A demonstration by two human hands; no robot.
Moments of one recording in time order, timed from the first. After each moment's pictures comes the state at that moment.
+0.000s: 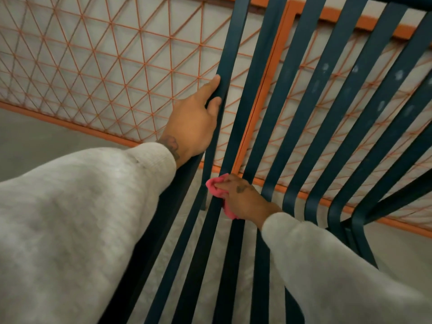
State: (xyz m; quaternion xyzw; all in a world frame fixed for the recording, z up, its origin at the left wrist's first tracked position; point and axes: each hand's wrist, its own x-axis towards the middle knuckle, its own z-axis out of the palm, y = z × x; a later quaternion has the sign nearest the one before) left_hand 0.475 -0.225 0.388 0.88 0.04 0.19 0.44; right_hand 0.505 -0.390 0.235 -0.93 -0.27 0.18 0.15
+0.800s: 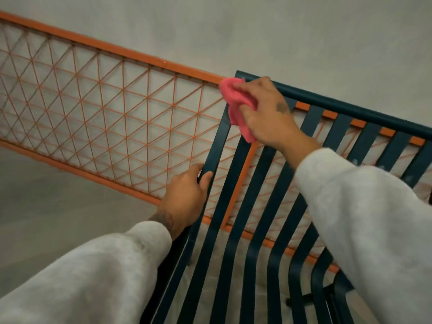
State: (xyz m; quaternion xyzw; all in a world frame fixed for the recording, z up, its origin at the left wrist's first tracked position) left_hand 0.473 -0.226 0.393 0.86 0.08 0.18 0.46; right_hand 0.575 -0.359 0.540 -0.88 -0.34 -0.20 0.28
